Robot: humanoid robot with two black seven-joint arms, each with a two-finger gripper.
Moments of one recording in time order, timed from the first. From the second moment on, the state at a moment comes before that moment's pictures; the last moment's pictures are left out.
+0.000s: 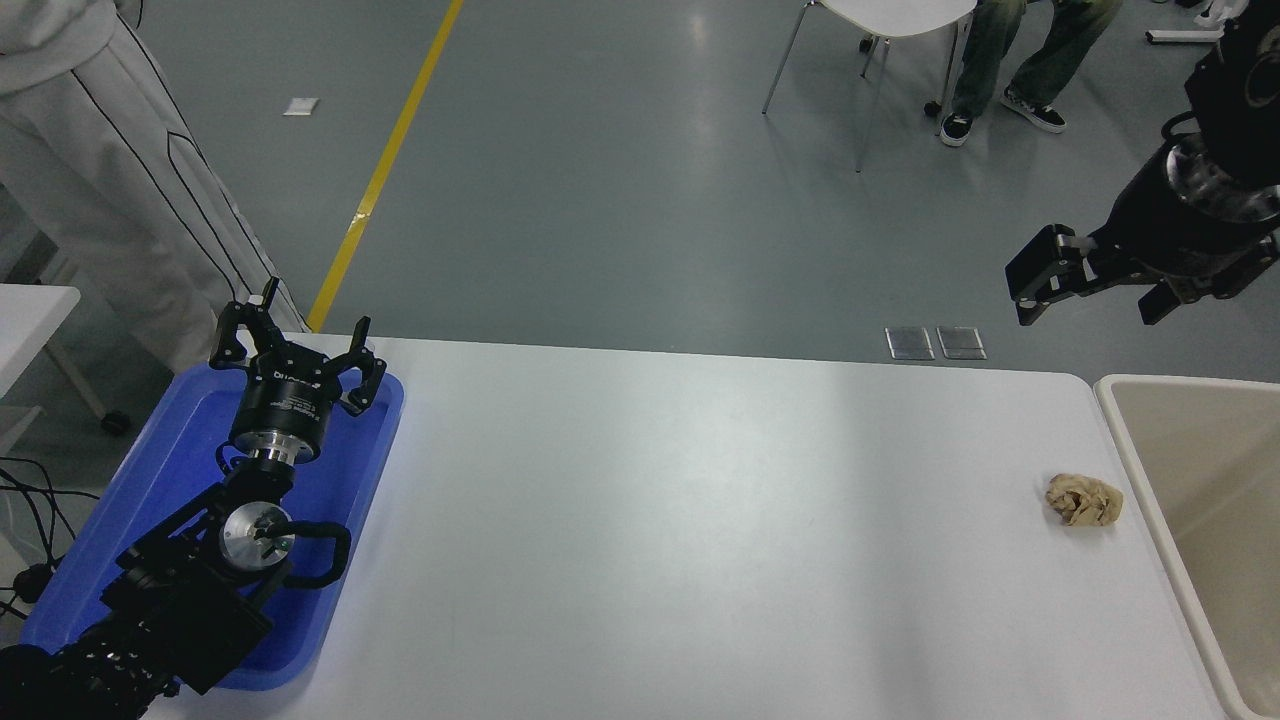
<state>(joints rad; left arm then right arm) -0.62 0.18 -0.87 -0.41 -0.09 -0.57 -0.50 2.19 -0.44 -1.29 1.21 -0.28 0.79 -0.11</state>
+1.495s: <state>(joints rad) -0.62 0.18 -0.87 -0.41 -0.09 -0.57 -0.50 2.17 -0.45 -1.30 1.21 -0.28 0.79 -0.11</state>
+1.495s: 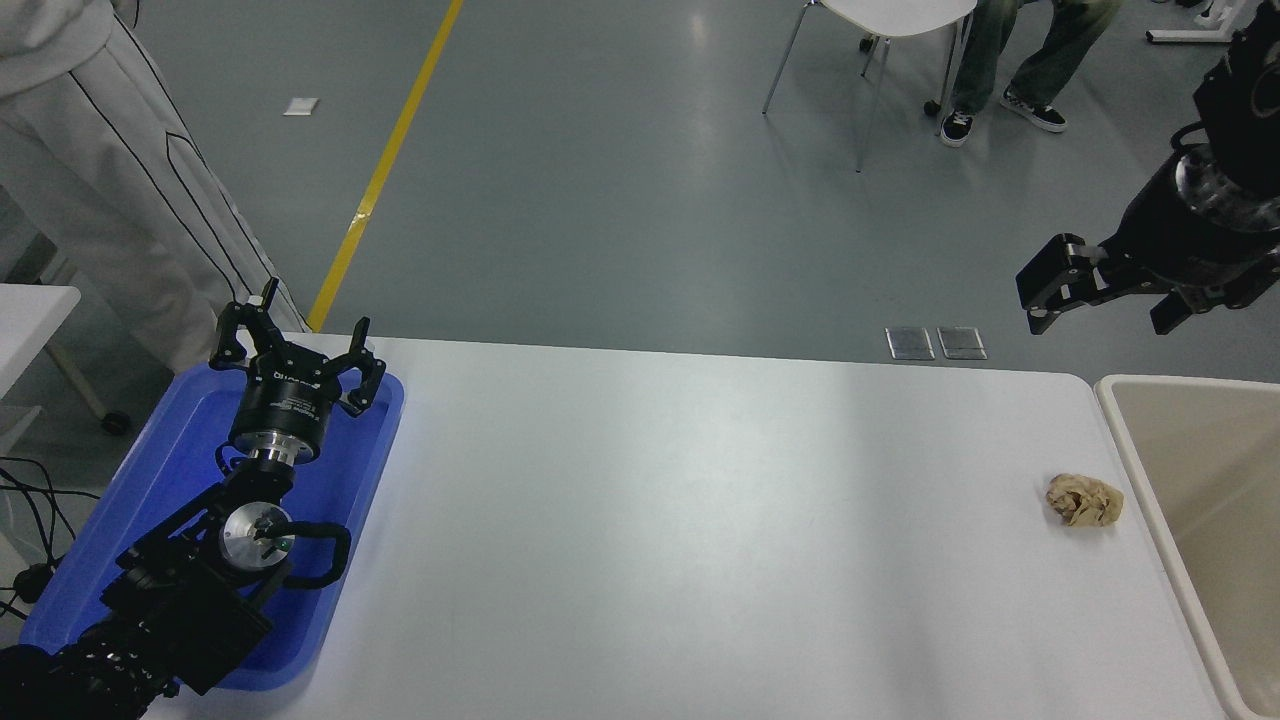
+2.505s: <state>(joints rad) -0.62 0.18 -0.87 -0.41 -0.09 -0.57 -0.51 2.08 -0.55 -1.32 1.17 -0.30 0.79 -0.11</state>
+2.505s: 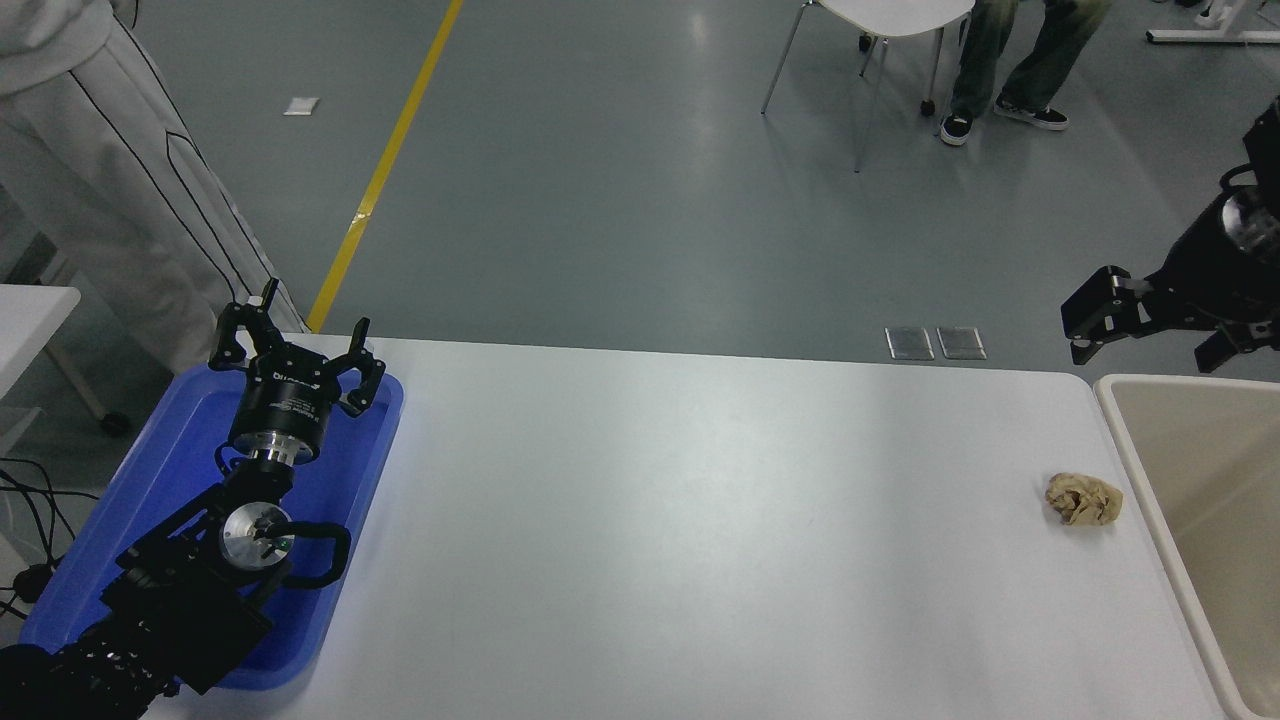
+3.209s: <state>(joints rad) -0.62 0.18 -0.87 -0.41 -0.09 -0.57 -0.51 1.81 -0.60 -1.30 1.16 -0.30 0.43 -0.11</state>
